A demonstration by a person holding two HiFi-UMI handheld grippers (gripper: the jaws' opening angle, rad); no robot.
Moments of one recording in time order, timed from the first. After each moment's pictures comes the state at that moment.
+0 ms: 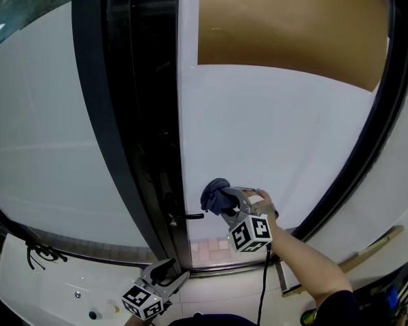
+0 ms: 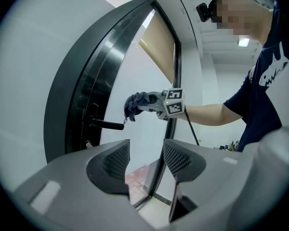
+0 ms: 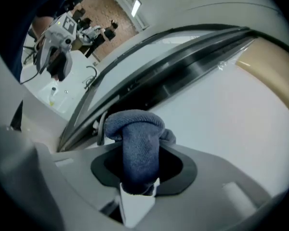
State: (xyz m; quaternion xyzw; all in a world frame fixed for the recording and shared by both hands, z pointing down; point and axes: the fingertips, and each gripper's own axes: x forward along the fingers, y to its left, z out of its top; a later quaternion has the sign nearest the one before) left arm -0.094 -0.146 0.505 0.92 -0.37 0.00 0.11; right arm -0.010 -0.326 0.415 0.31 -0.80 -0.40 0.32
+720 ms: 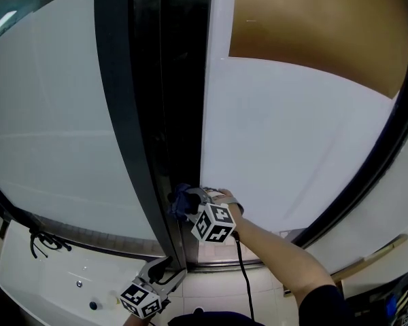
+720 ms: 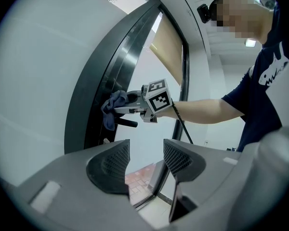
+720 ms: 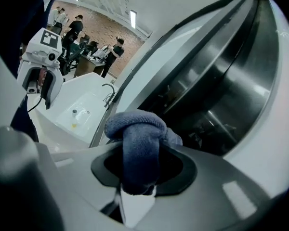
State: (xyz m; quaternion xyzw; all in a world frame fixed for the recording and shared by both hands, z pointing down) left arm -0.138 -0.144 0.517 0.90 -0.41 -0.01 0.13; right arm -0.165 -0.323 0.476 0.15 -0.87 -0.31 0.34
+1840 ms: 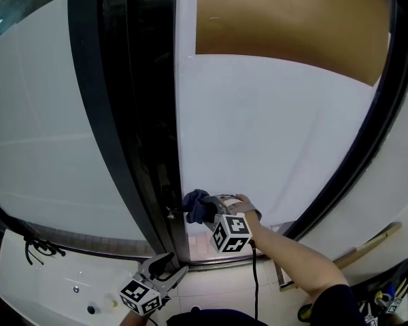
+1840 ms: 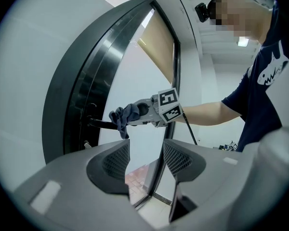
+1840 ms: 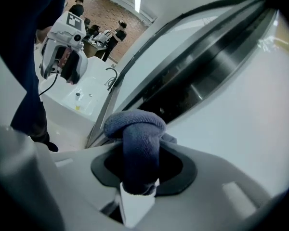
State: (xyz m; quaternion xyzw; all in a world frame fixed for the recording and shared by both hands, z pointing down) left arm -0.089 -0.145 0.503 0.92 -0.37 0.00 0.11; right arm -0.054 -0.301 0.490 0.19 -0.83 -0.34 0.41
